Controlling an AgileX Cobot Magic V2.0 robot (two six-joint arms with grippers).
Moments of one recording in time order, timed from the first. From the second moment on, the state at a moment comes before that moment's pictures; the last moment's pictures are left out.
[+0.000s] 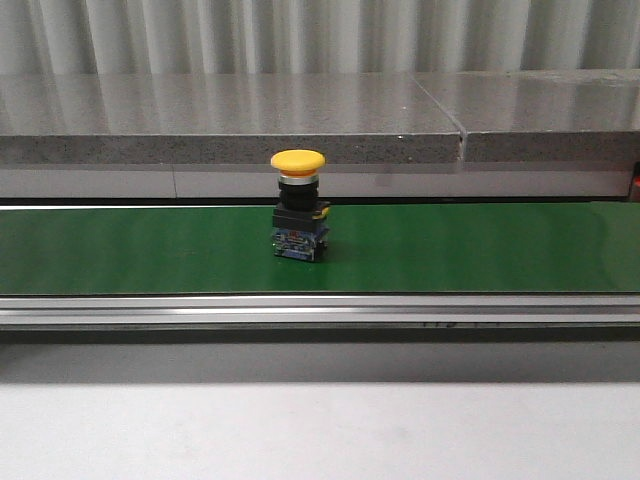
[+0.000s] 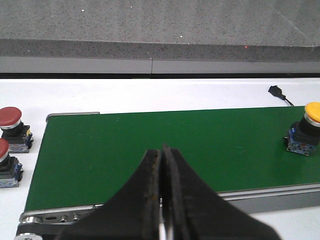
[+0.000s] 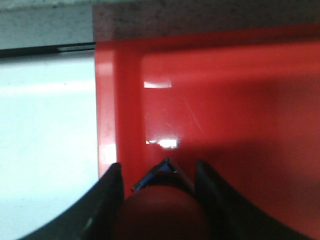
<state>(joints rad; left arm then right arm) -0.11 0.46 -0.52 -0.24 0.51 0.12 -0.40 2.23 -1.91 0.28 0.87 -0.32</state>
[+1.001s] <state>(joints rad) -0.11 0.46 -0.52 -0.24 0.51 0.12 -0.34 1.93 -1.98 0.30 1.21 -0.34</state>
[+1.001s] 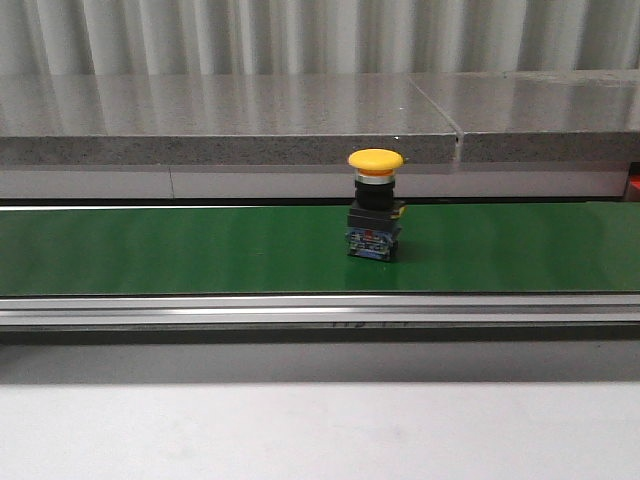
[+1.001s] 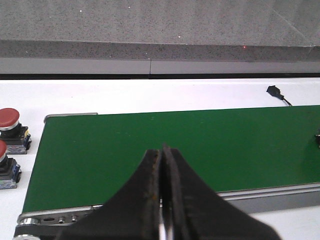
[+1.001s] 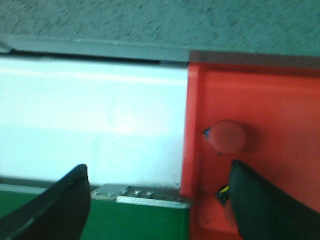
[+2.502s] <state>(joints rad) -0.11 0.46 -0.52 -0.24 0.51 0.13 0.19 1.56 -1.12 0.30 0.81 -0.48</state>
